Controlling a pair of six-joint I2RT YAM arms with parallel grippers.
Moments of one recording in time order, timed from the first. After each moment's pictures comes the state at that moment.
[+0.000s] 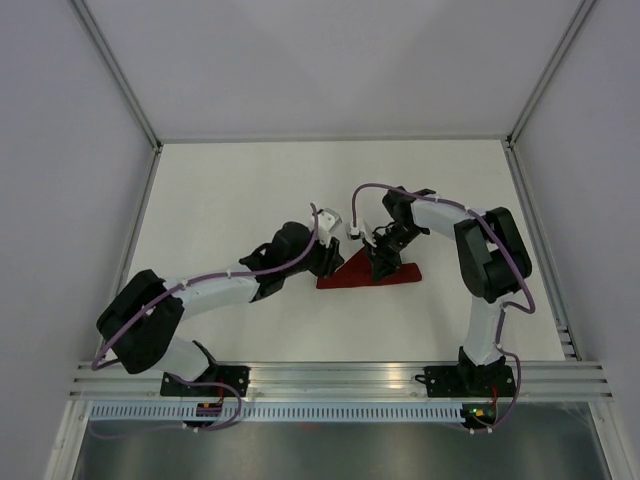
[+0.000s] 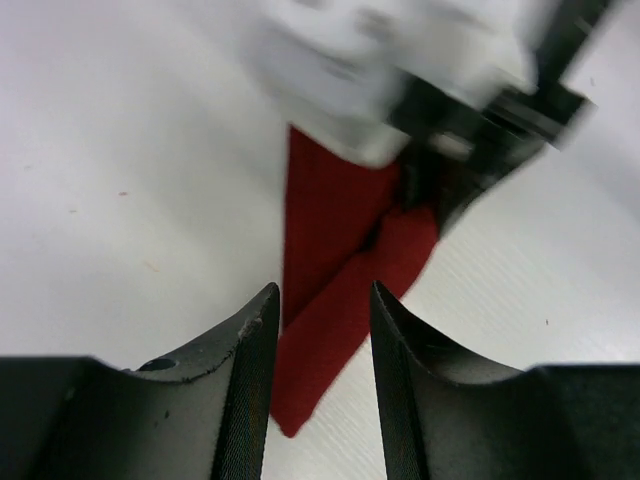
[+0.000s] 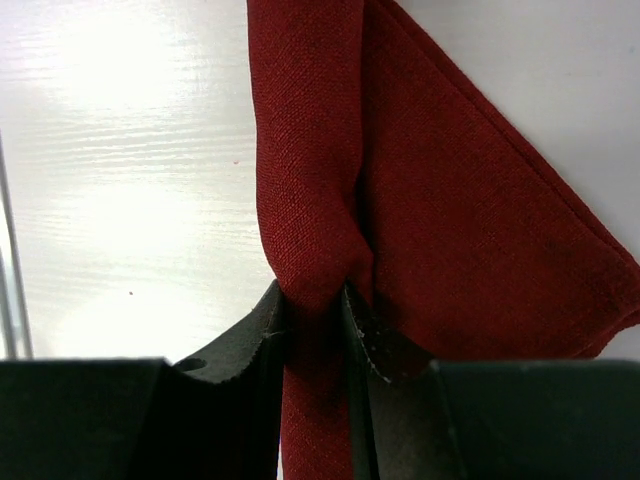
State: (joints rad) left arm -0.74 1.46 0.75 0.24 0.13 -0.20; right arm 0.39 1.92 1.23 -0.88 -0.74 -1.08
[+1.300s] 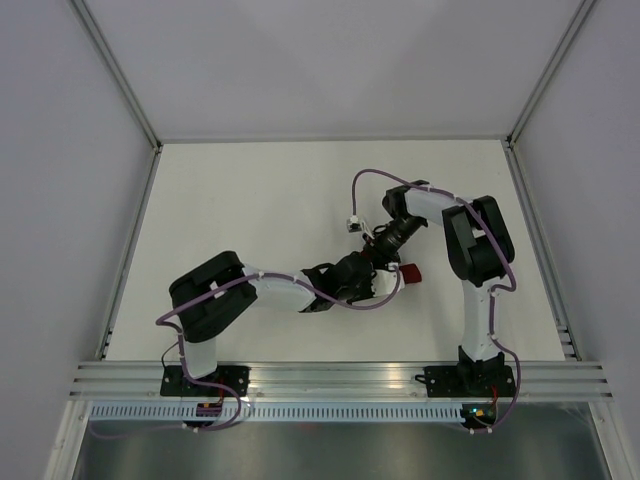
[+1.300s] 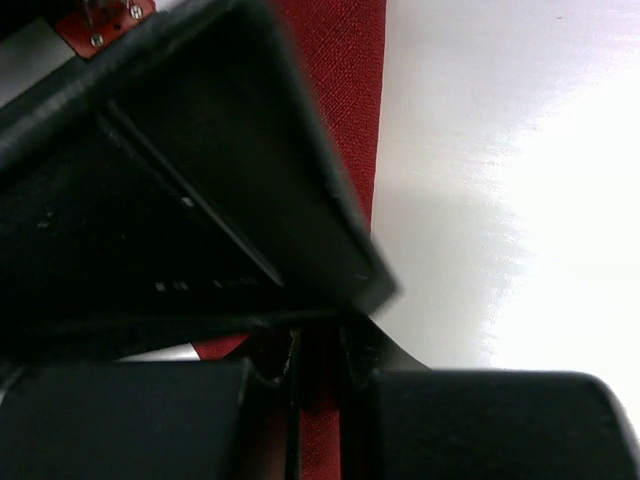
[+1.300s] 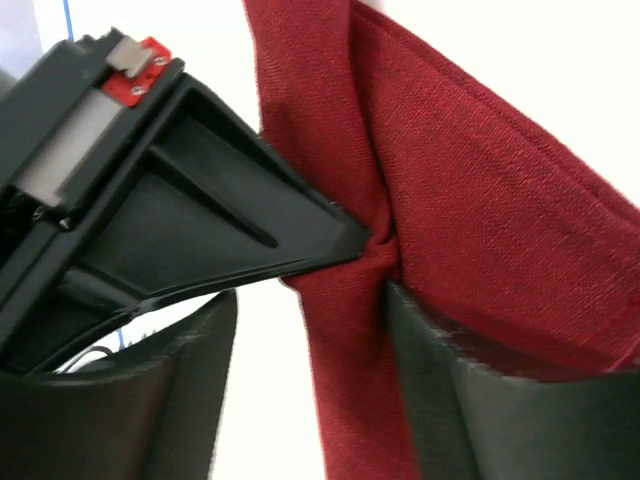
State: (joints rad) left arm -1.08 1.86 0.94 0.21 -0.06 0.46; right arm 0.35 2.15 1.46 -1.18 -0.86 -1.04
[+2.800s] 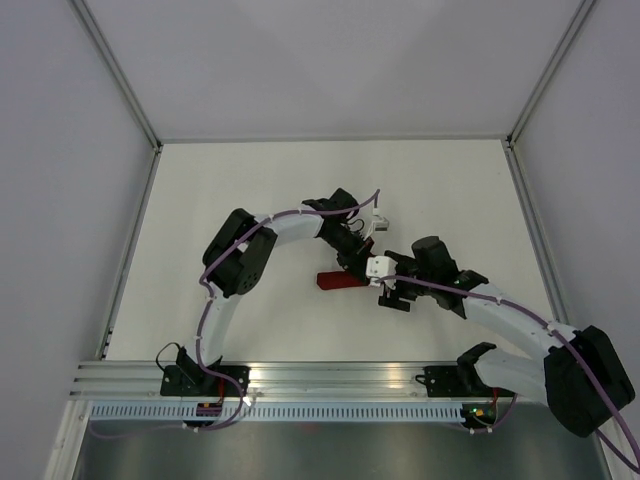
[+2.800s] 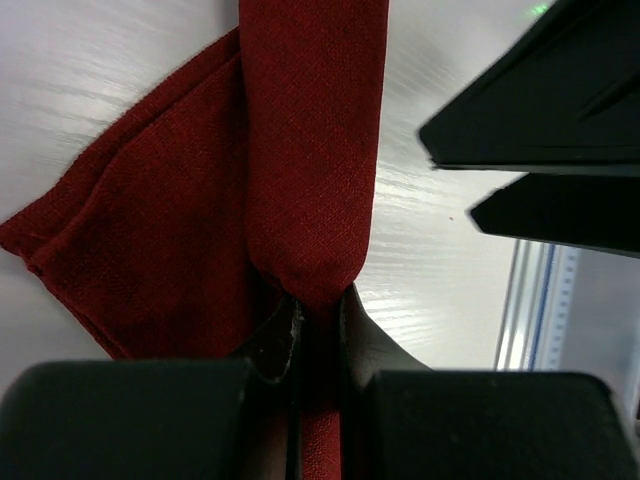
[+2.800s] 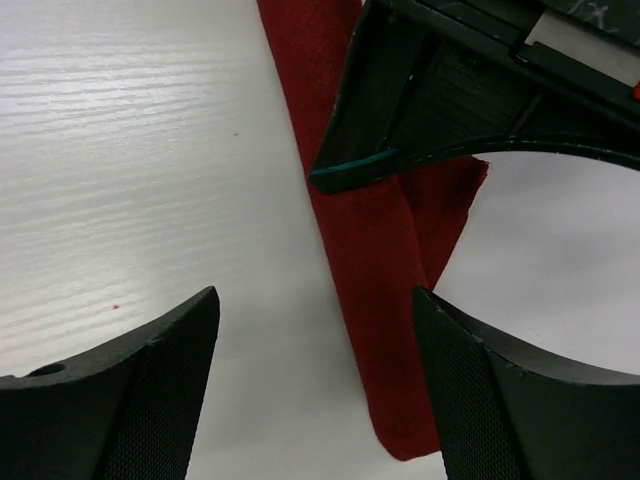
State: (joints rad) left arm -0.71 2.23 1.56 -0.53 0.88 0.25; right arm 0.50 1.09 0.52 -0.25 -0.45 -0.83
